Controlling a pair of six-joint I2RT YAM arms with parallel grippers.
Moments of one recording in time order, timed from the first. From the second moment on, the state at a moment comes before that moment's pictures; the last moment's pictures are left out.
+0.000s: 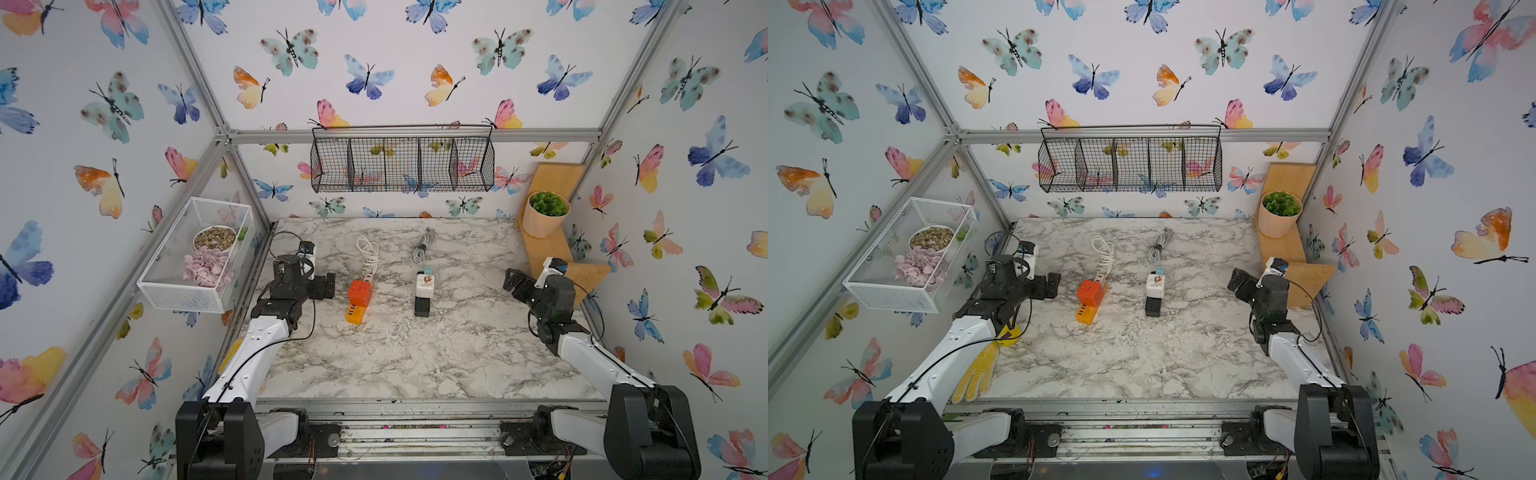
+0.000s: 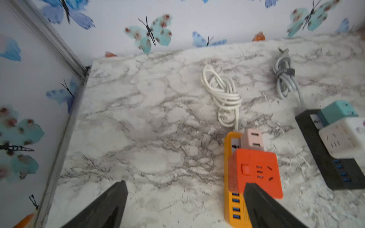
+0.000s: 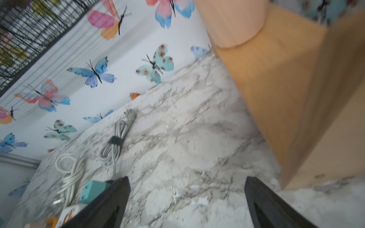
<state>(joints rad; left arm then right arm) -0.06 1.20 0.86 -0.30 0.11 0.10 0.04 1.21 0.53 0.24 -0.09 0.53</state>
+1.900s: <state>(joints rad) -0.30 1.52 0.74 -0.19 0.10 0.20 0.13 0.85 0.50 -0.18 -0.31 0.46</state>
